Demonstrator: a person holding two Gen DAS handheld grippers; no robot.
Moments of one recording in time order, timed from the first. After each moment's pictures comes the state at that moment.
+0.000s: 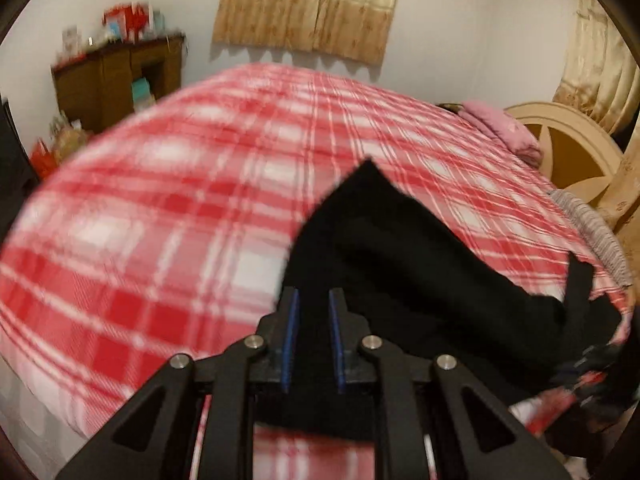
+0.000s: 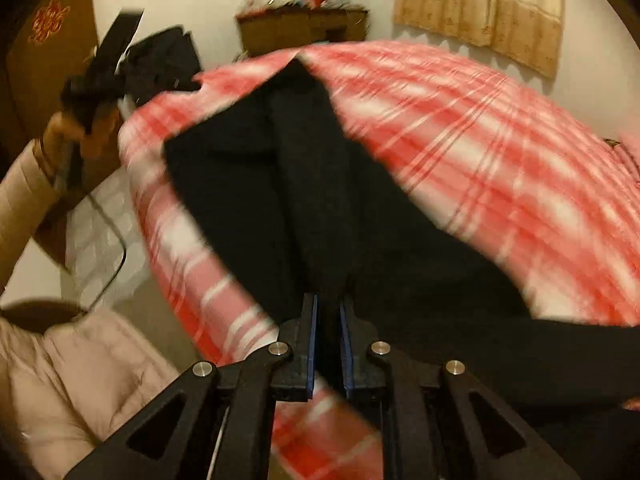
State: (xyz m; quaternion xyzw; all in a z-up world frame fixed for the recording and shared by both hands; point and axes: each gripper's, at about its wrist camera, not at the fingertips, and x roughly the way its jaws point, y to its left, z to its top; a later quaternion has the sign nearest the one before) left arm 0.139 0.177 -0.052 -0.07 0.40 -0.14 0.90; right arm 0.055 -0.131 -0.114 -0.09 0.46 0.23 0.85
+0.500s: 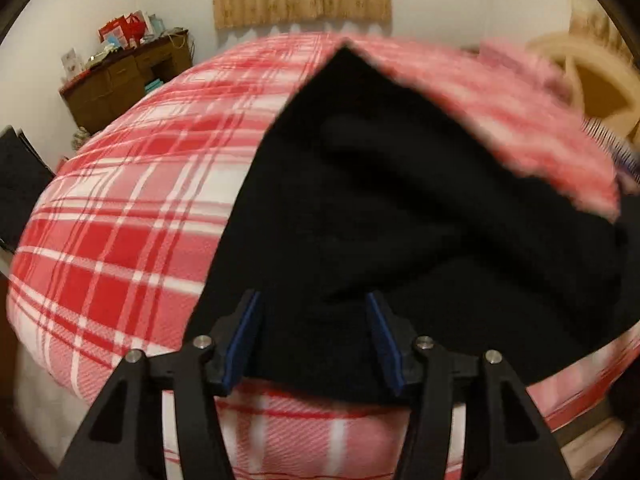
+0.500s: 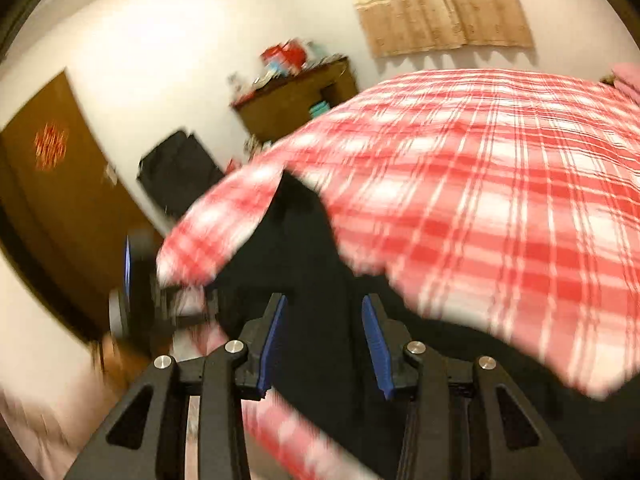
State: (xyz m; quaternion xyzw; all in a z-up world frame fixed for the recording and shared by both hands) left arm 0.120 0.120 -0.113 0.07 0.42 -0.07 0.90; right arm 0.167 -0.131 -0.041 0.09 0.37 0.24 0.89
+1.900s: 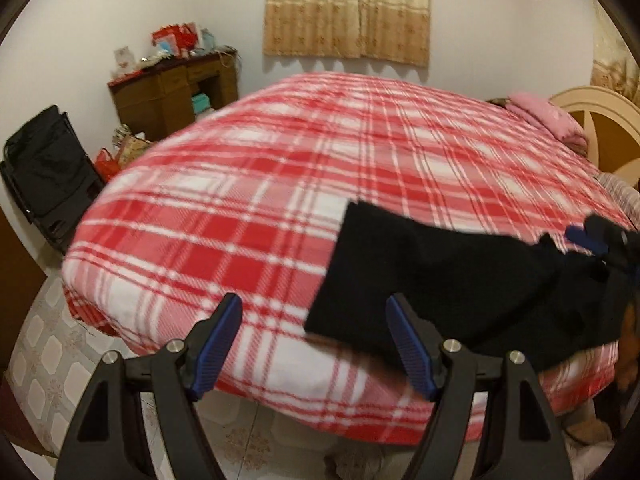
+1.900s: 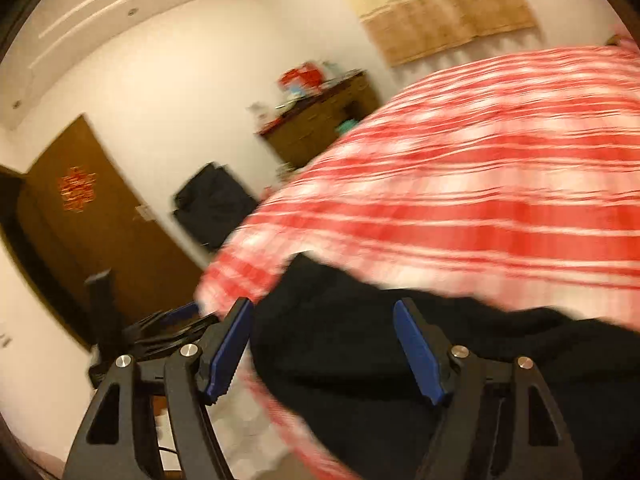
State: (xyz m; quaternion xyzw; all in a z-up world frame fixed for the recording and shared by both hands) left arm 0.059 0.194 -0.072 -0.01 0.37 -0.02 0.93; right arm 0.110 -0.114 -0.073 0.18 0.33 0.26 0.89
